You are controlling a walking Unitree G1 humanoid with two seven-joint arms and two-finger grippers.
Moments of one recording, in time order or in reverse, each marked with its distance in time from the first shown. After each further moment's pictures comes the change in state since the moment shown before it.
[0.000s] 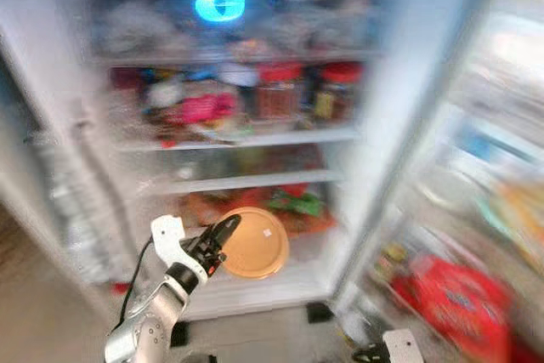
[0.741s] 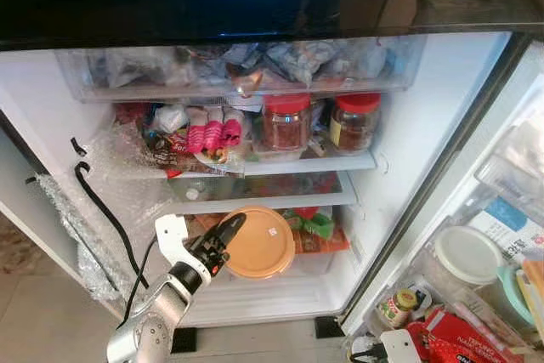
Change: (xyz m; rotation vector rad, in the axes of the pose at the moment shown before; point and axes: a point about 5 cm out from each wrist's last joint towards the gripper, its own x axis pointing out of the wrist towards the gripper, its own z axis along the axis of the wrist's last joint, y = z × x) left arm -0.004 -0.003 -0.002 -0.027 -0.002 -0.026; right arm 0.002 0.002 0.011 -0.018 -0.023 0.007
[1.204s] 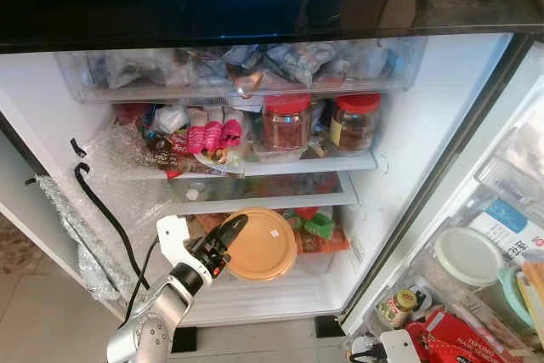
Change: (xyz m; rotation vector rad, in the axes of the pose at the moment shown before) left arm -0.001 -0.001 -0.002 -0.014 0.010 -0.008; right arm 0.000 0.001 -0.001 0.000 0.002 0.002
